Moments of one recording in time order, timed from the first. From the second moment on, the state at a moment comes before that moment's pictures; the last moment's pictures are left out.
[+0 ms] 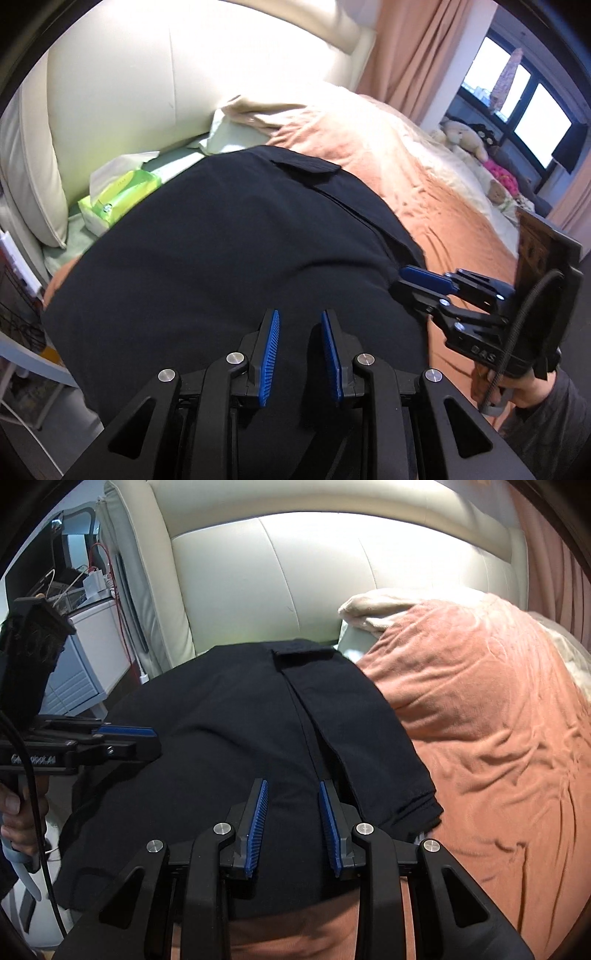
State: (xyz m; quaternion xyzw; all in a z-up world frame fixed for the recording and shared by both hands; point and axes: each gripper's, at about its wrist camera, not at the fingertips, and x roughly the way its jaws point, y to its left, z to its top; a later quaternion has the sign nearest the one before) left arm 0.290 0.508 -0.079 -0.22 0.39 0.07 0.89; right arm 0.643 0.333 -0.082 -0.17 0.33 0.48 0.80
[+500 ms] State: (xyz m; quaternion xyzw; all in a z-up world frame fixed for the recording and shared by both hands) left arm 0.250 0.471 -0.032 -0.20 0.36 0.09 0.91; right arm 0.592 0.280 -0.029 -0.18 0.32 0.44 0.82
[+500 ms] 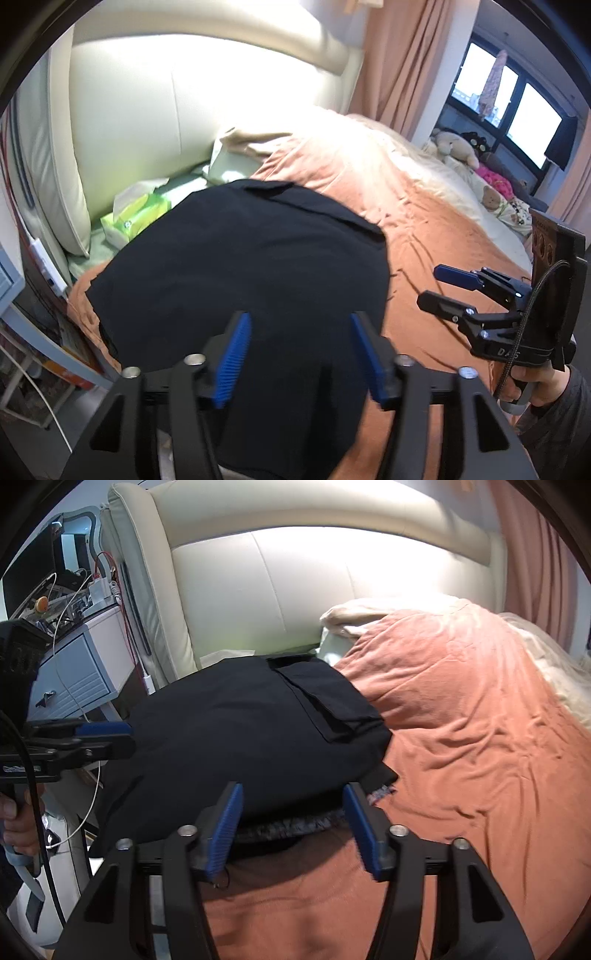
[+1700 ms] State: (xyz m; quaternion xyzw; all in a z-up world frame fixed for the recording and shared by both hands) left arm 0.139 0.272 0.074 -0.09 0.27 0.03 0.96; right arm 0.374 0.014 0.097 -0.12 0.21 0.33 0.91
